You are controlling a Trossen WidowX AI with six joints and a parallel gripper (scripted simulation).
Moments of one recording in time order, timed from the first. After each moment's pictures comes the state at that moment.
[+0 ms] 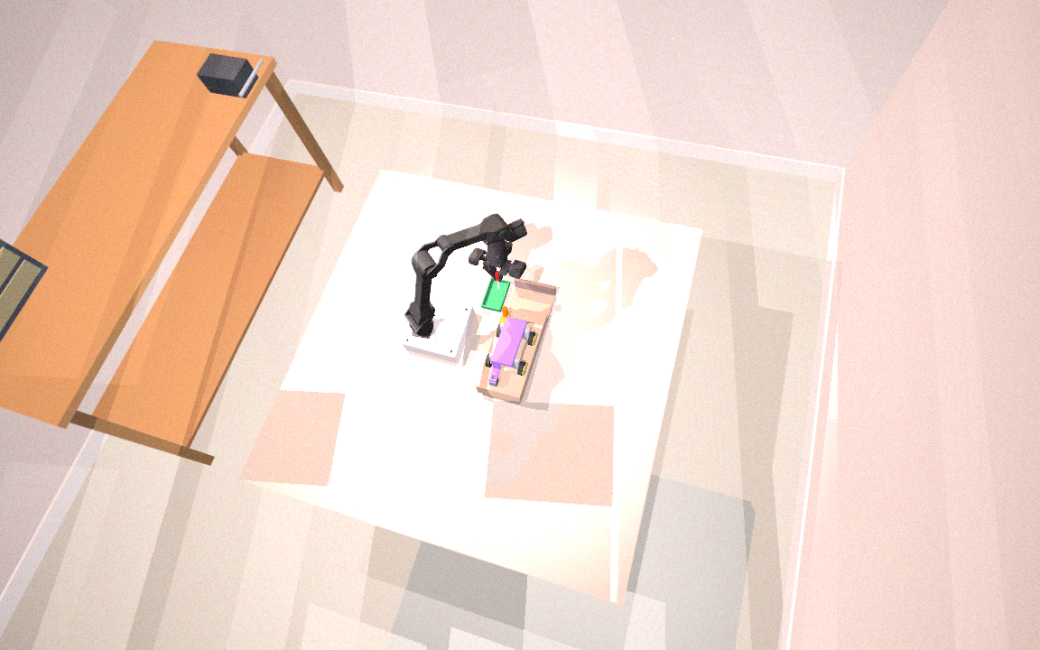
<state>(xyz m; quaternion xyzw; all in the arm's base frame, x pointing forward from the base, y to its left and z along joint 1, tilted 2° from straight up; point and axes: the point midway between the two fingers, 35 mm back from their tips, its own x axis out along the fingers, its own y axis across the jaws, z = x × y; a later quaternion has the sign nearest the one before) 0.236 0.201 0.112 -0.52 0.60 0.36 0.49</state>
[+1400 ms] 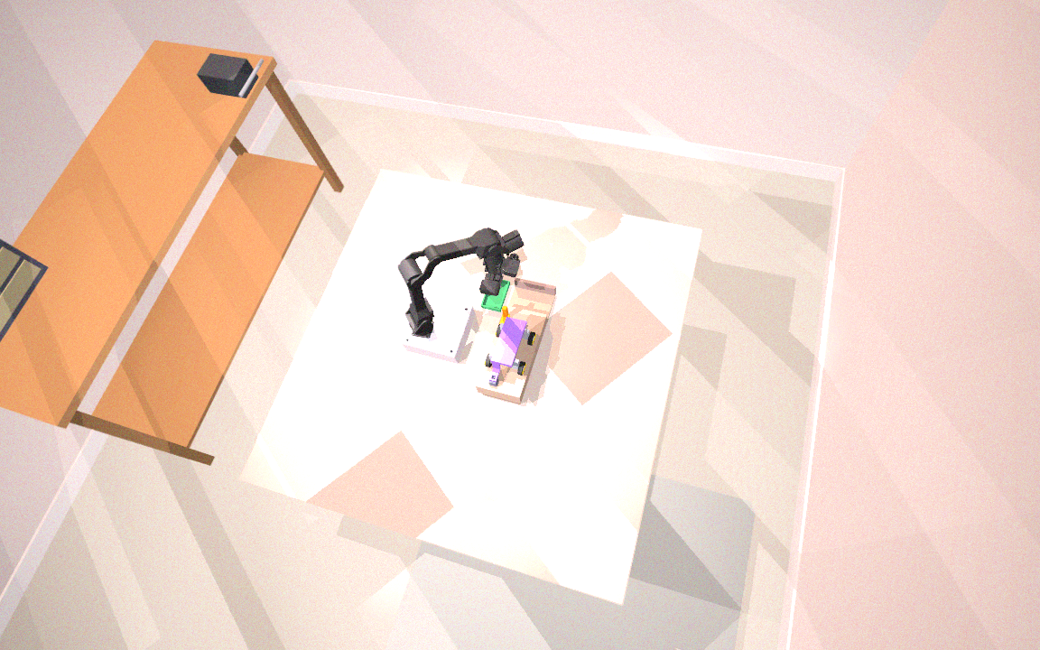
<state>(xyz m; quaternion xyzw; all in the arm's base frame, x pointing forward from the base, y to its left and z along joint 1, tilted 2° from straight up) 0.236 0.192 0.111 0.00 0.69 -0.01 0.72</state>
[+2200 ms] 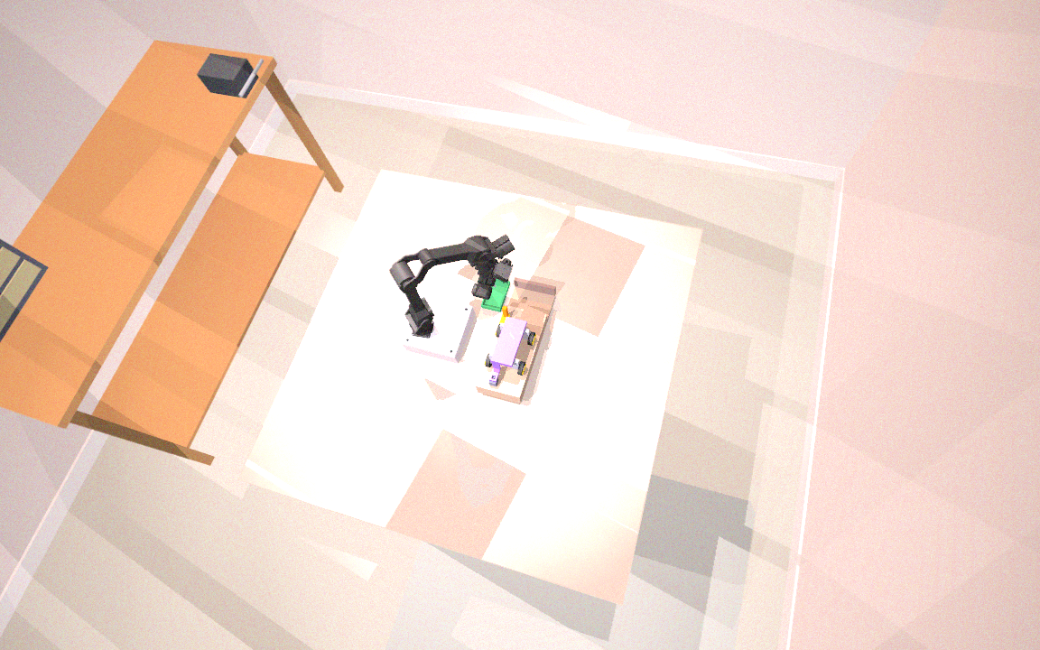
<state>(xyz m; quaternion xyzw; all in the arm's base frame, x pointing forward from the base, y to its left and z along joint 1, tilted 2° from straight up) 0.210 0.197 0.079 0.06 0.69 -0.01 0.72</state>
